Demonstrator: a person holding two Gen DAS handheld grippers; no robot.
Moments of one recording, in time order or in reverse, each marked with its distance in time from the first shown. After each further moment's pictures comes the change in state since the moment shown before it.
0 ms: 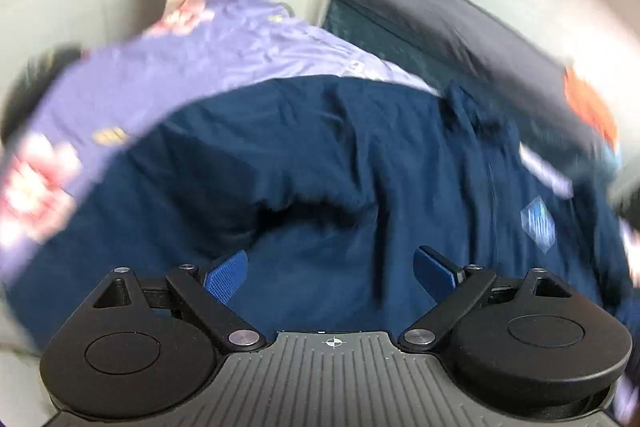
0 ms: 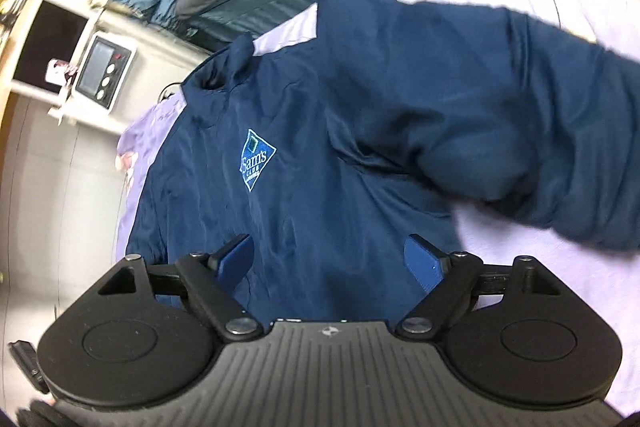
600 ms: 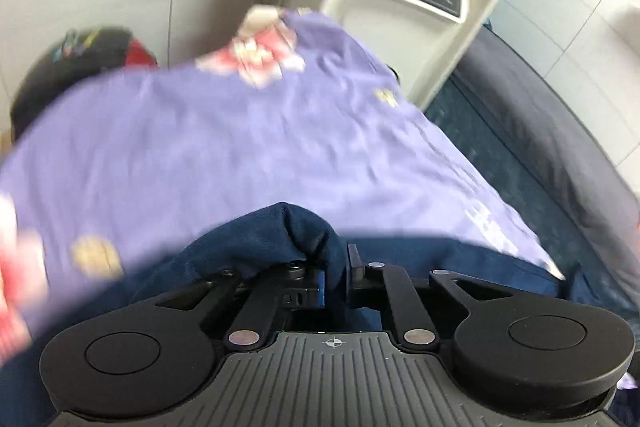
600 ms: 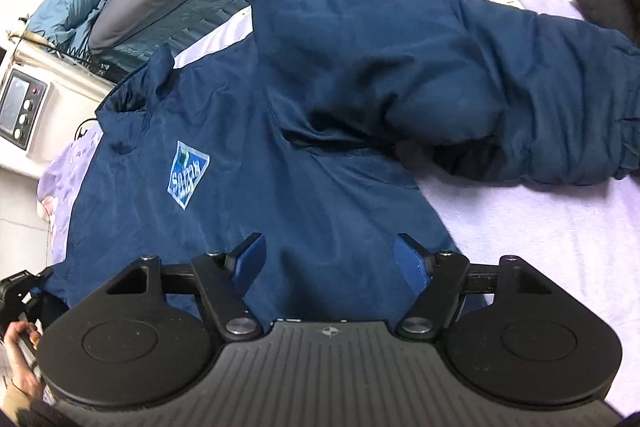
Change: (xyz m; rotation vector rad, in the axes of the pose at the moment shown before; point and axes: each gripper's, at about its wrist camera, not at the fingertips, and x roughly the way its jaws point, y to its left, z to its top) left arm 0.114 0.096 0.159 -0.208 -0.121 0.137; right arm 0.047 0.026 -0.021 0.134 -0.126 -0.260
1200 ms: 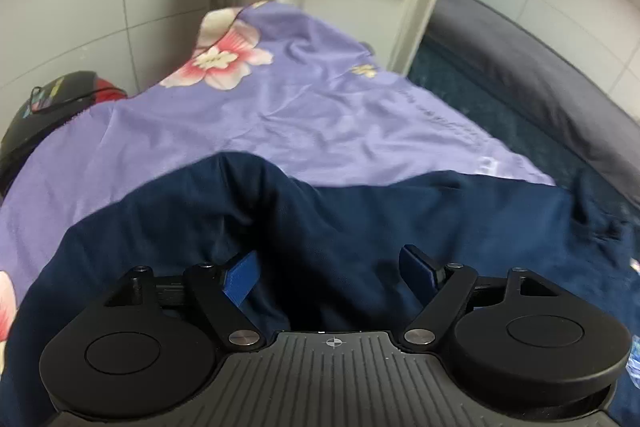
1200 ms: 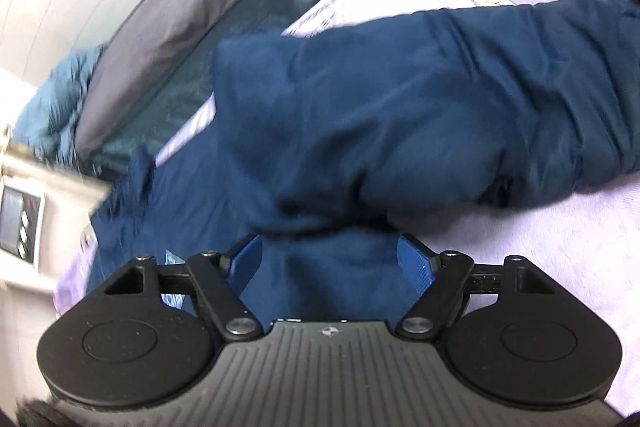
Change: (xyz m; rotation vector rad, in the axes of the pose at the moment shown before) left arm 0.014 -0.011 -0.024 0.208 0.034 -0.028; right arm 0.033 -0.008 0.023 0.263 -0.194 0.072
